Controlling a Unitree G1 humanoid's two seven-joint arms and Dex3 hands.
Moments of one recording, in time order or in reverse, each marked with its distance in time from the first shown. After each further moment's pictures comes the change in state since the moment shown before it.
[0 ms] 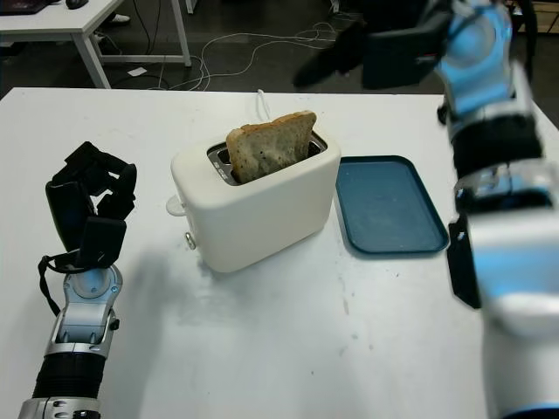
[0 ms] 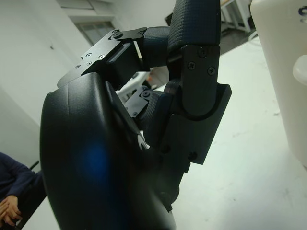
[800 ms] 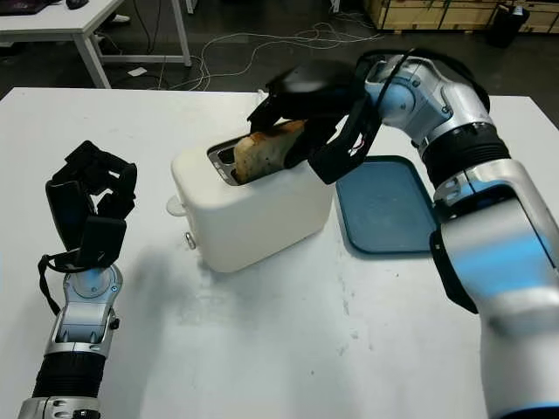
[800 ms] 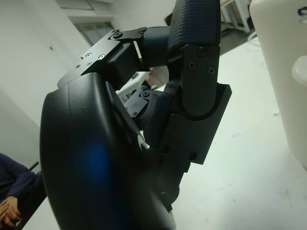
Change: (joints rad) left arm 0.000 0.000 0.000 -0.003 0.003 0.001 -0.001; right arm -0.238 -0.061 0.429 0.188 -0.393 -0.127 0.233
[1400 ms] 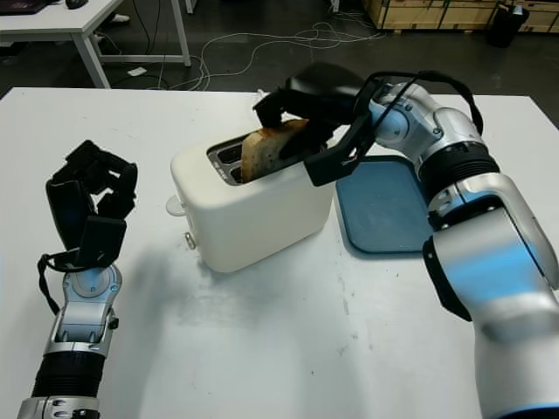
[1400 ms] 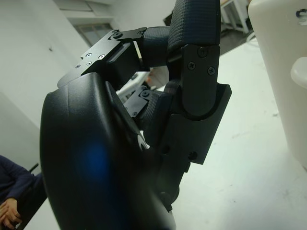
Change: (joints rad) left arm -0.003 0.002 0.000 0.000 0.002 0.000 -0.001; right arm 0.052 0.042 0.023 0.110 -0.053 -0.047 -0.356
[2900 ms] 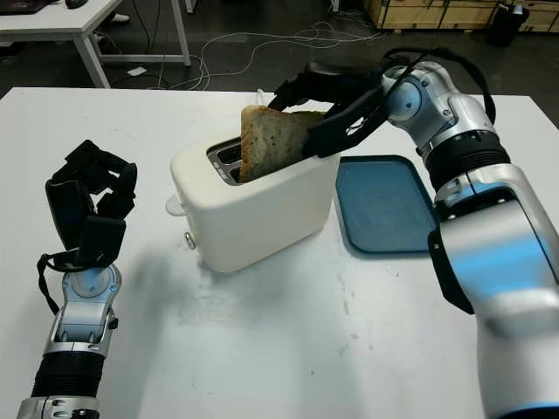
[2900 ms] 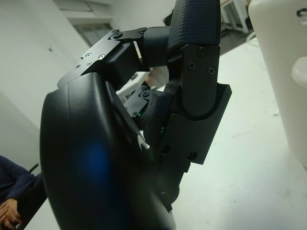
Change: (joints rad) left arm 0.000 0.003 0.000 0.000 -0.005 0.000 -0.008; right arm -0.017 0.000 -0.089 0.016 0.068 0.197 0.203
